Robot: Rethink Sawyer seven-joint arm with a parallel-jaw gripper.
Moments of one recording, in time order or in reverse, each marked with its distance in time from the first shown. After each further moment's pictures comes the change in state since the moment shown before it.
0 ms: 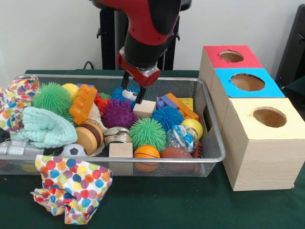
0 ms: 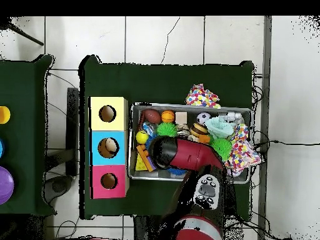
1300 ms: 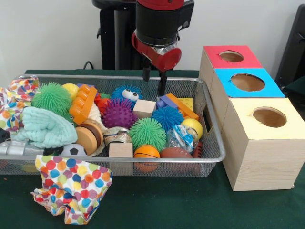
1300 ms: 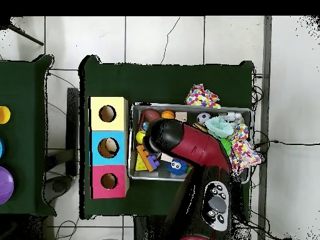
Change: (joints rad) arm -0.004 -0.118 0.030 -0.022 0.244 0.091 0.000
